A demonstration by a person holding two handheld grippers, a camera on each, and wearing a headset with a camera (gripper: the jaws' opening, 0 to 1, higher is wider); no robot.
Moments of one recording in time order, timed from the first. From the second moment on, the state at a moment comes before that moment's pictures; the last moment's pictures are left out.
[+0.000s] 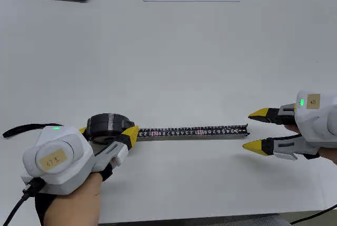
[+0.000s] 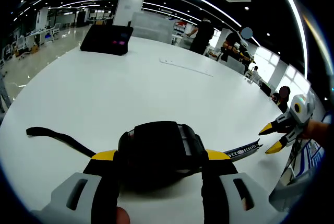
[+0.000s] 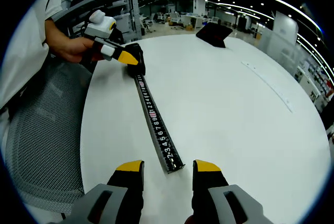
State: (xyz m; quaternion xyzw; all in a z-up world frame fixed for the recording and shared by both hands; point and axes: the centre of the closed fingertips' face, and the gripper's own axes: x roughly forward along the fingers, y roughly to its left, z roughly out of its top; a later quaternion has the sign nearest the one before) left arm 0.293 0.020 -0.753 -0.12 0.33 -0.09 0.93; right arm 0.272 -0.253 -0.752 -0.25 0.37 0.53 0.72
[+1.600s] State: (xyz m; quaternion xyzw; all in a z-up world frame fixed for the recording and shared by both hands) left arm 0.293 0.020 -0.753 -0.12 0.34 -0.09 0.93; right arm 0.276 -0.256 -0.779 -0.41 0.39 0.59 0.58
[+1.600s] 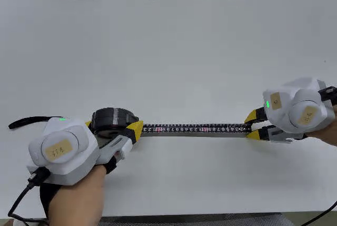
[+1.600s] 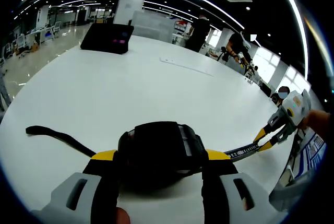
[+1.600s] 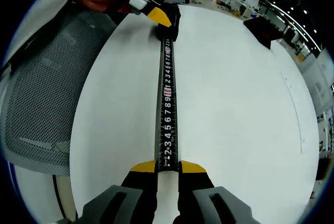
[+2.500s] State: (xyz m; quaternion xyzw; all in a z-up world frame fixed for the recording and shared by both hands) left arm 0.292 0.021 -0.755 -0.12 0.35 -0.09 0.92; right arm 0.279 -0.258 -0.781 -0.40 0.40 0.59 0.58
